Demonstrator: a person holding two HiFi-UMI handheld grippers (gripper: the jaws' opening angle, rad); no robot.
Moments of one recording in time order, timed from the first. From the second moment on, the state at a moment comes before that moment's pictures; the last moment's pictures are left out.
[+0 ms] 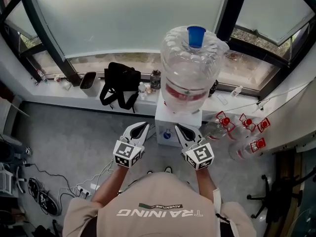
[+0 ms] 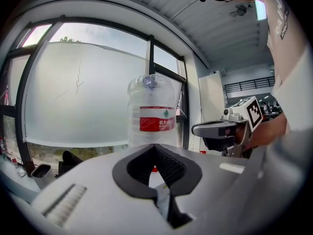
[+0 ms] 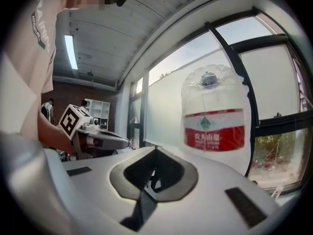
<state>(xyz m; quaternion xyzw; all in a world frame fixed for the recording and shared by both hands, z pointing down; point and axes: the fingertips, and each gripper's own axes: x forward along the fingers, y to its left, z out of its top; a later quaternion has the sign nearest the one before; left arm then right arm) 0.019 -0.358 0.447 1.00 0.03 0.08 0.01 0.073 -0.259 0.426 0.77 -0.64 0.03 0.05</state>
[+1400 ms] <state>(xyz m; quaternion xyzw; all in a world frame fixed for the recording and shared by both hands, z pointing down) 0.007 -0.364 0.447 1.00 0.02 0.08 0.02 0.073 -0.260 0.433 0.75 -0.65 0.03 0.08</state>
